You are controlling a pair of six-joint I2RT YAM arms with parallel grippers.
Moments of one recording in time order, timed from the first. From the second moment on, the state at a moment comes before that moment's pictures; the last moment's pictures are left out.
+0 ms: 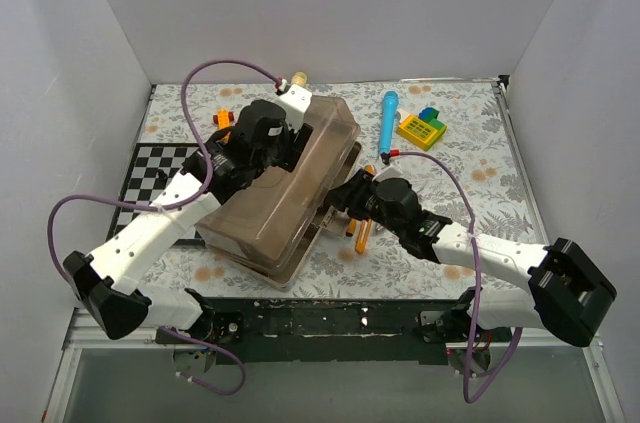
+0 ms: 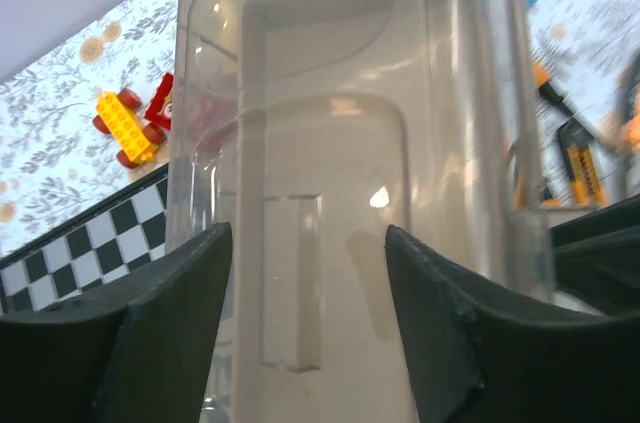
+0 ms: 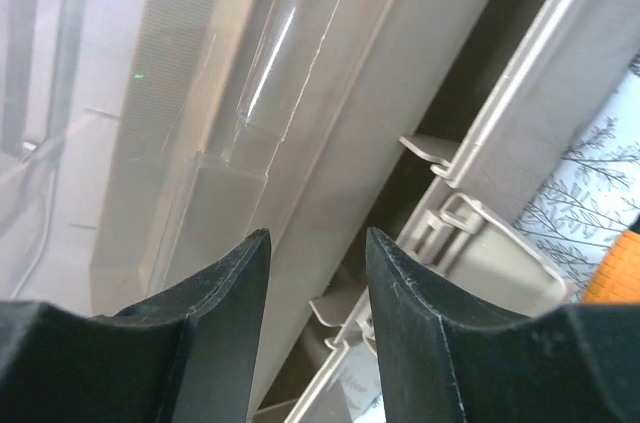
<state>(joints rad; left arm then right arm) -0.74 1.33 1.42 -0.66 -0.37 0.08 0.87 1.23 0.59 0.32 0.11 1.05</state>
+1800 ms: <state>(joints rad) -0.78 1.19 1.37 -0.85 -0.39 0.02 0.87 1.23 0.72 0.25 0.11 1.02</state>
